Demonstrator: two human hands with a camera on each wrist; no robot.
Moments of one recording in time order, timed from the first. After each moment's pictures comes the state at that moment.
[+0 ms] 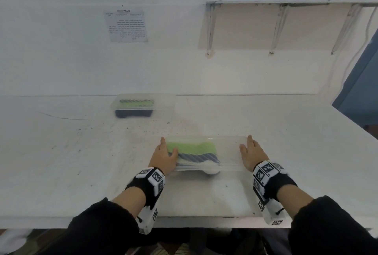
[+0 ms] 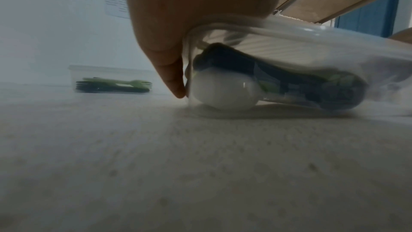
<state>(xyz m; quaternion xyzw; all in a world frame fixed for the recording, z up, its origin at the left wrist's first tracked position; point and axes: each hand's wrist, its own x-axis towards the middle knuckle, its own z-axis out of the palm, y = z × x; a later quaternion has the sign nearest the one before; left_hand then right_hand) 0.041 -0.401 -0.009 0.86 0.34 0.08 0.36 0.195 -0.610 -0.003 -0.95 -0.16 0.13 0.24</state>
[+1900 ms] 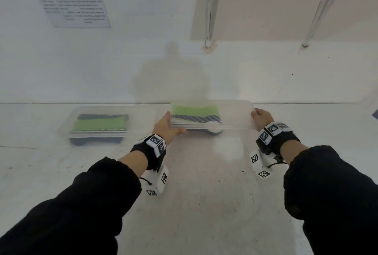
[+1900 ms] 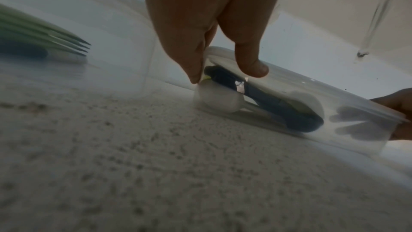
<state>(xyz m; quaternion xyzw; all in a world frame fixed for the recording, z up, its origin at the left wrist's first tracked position) 0.306 -0.268 -0.021 0.82 0.33 0.11 0.46 0.496 -0.493 -0.006 -0.90 -0.10 0.14 0.40</state>
